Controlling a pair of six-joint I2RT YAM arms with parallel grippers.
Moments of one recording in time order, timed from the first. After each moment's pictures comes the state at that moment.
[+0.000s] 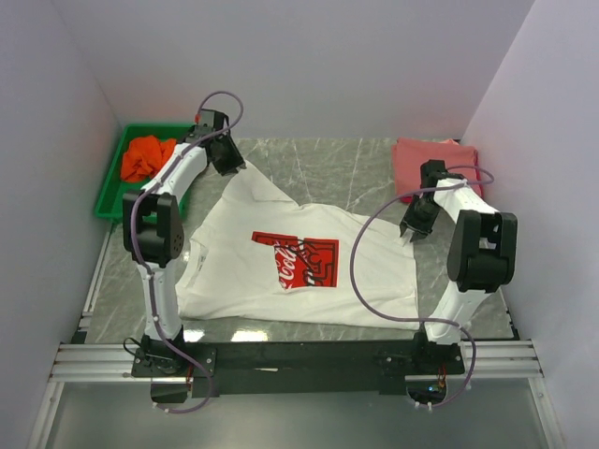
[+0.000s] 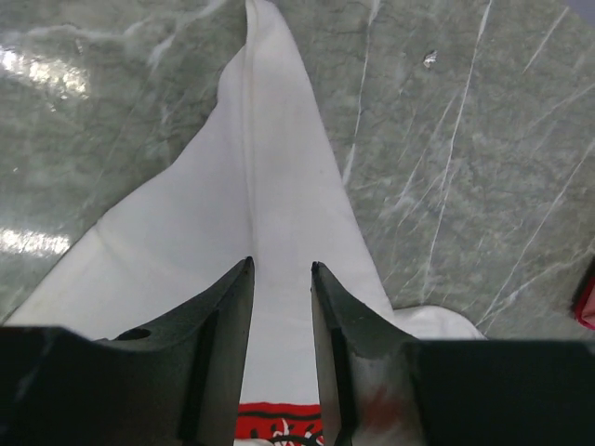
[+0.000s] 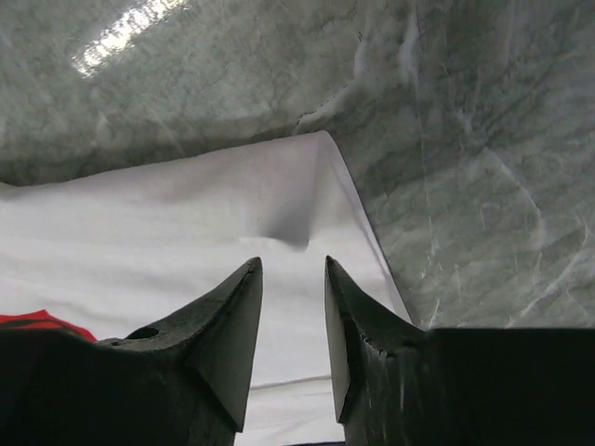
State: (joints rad) left arm -0.18 2.09 1.86 -0.63 0.06 -0.66; right arm -0.09 1.80 1.27 -0.84 -0.02 0.45
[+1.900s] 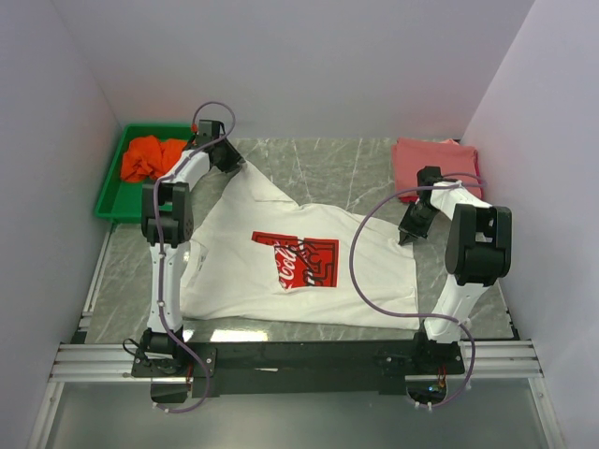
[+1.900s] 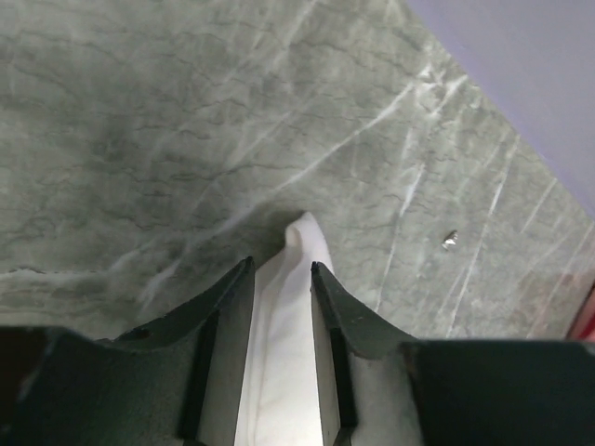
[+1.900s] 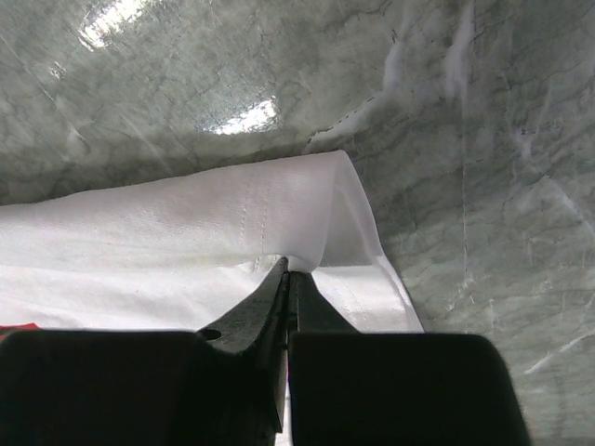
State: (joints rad) left arm -0.10 2.47 2.07 -0.35 0.14 -0.81; right arm -0.09 1.87 1.23 -0.79 -0.08 0.45
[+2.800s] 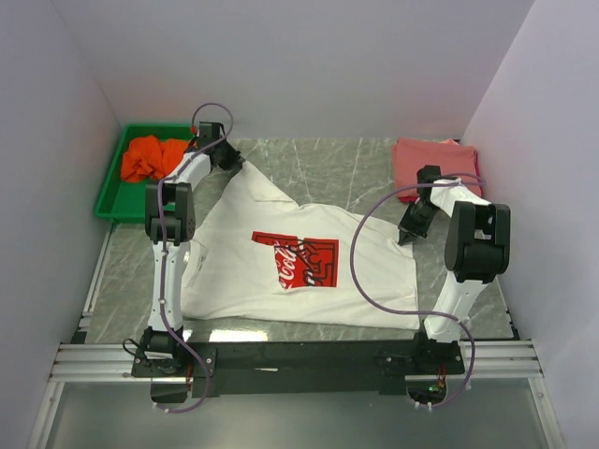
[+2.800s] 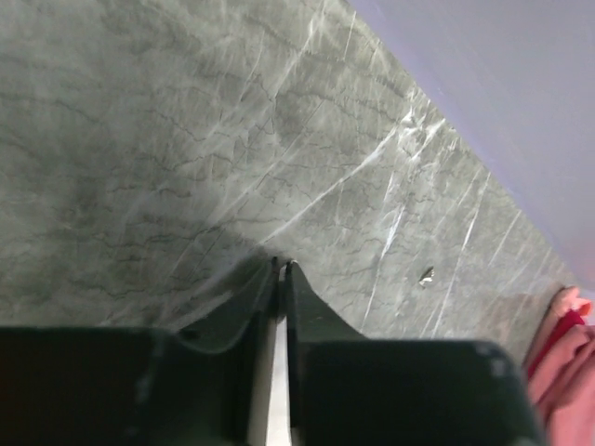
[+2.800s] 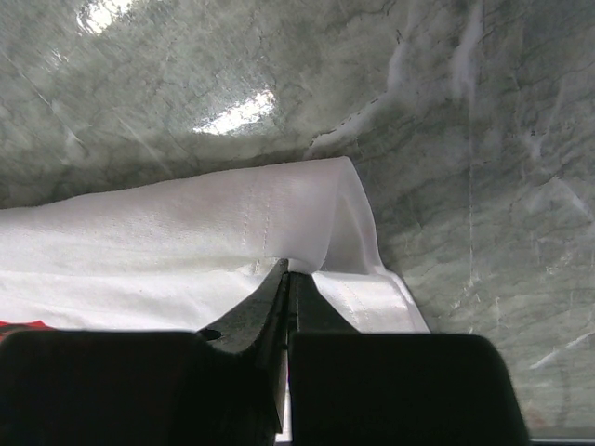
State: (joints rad) left arm -0.09 2.56 2.14 -0.28 0.16 -0.89; right arm -0.09 1.91 1.27 -0.82 -0.09 0.46
